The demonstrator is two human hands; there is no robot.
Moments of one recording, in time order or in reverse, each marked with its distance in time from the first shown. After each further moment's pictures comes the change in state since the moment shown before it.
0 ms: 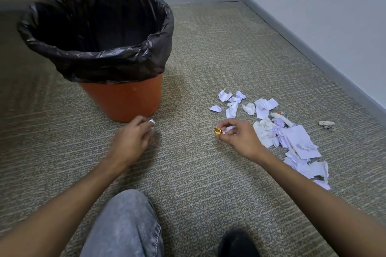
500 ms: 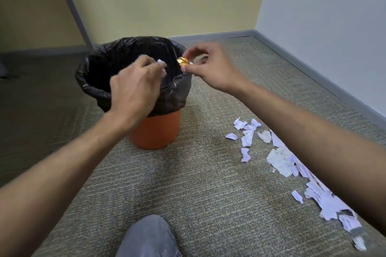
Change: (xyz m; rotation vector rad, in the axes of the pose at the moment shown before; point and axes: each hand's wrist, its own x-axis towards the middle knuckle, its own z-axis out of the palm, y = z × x) left_hand 0.095 0.056 -0.169 0.249 0.548 0.070; right_hand 0.088 -0.243 -0.015 -0.031 0.133 -0.566
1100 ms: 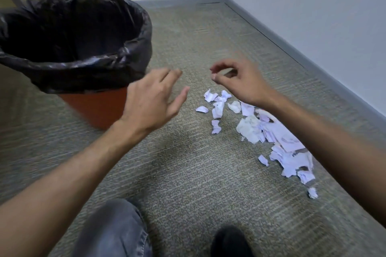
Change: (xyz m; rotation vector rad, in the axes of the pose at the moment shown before) left_hand -0.058 0.081 0.064 -0.236 -0.198 0.234; right_hand -0.110 0.089 -0.078 -0.271 -0.063 0.239
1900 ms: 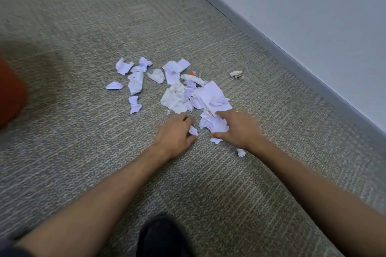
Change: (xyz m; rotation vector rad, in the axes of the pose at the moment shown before) left_hand -0.043 0.200 0.210 -0.346 -0.797 0.083; right_hand -0.200 0.216 -0.020 -0.600 -0.262 0.535
